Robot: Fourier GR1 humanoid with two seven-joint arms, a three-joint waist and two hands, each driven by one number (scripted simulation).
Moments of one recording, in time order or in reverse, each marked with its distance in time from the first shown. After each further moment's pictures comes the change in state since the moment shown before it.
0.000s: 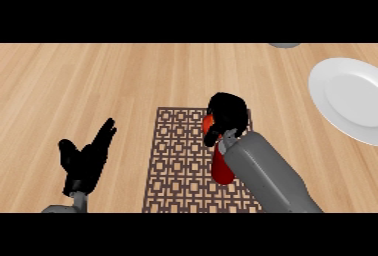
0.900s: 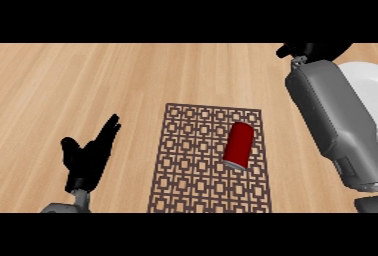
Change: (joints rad) left arm -0.014 0.000 -0.024 -0.047 -0.017 -0.010 0.026; right arm -0.350 -0.250 -0.385 0.317 0.470 -0.464 0.328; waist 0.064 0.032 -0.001
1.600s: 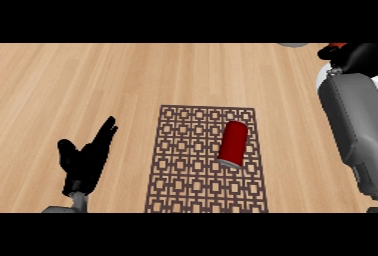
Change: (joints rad) left arm 0.021 -0.007 0.017 -0.004 0.000 0.012 0.002; right arm 0.101 -0.048 -0.264 0.037 0.302 -0.322 0.011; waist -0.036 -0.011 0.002
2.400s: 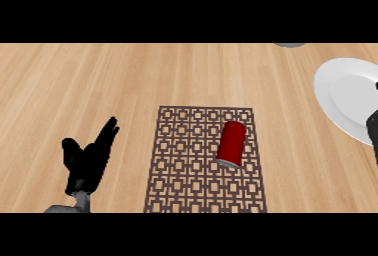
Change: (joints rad) left arm -0.006 -0.016 0.003 0.013 -0.015 0.004 0.012; right arm 0.158 -0.128 -0.337 0.144 0.055 -0.323 -0.070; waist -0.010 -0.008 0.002
